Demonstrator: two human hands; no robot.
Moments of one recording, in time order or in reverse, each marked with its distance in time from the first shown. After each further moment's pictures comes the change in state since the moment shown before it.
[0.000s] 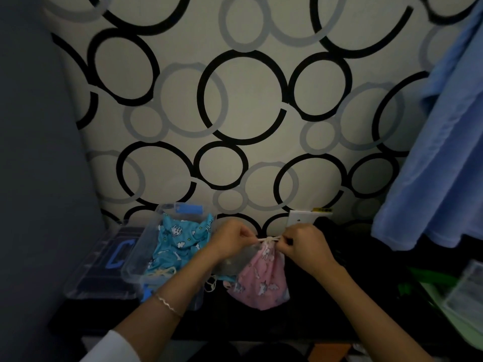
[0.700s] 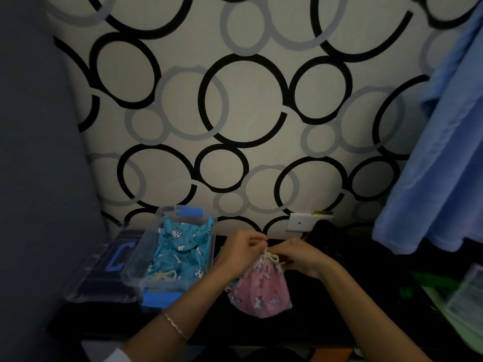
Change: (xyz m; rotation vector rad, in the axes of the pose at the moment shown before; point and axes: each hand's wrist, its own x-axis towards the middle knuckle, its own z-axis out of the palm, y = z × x) left_hand -0.006 0.000 0.034 -0.258 0.103 0.009; right_hand 0.008 -0.004 0.013 1.126 -0.661 0.640
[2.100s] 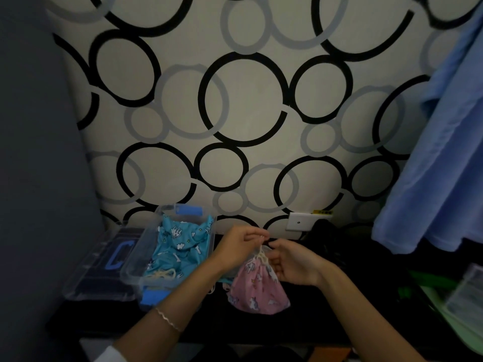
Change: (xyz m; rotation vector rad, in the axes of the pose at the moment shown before) left_hand 0.000 0.005 -0.014 -0.275 -0.103 0.011; right_hand 0.005 0.012 0.004 0.377 -0.281 0.135
